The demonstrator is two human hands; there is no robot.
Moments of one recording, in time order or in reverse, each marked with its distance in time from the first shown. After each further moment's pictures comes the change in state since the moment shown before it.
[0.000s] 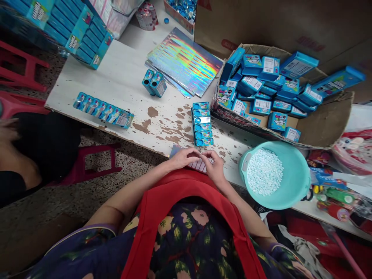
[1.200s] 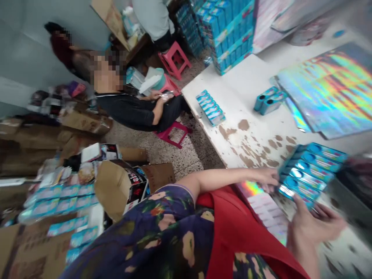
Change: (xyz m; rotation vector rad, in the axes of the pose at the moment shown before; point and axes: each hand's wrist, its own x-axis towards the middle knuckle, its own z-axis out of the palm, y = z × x) left_hand 0.073 -0.045 0.004 -0.644 -0.060 -0.445; right_hand 0.063 0.059 0.024 0.020 0.442 0.251
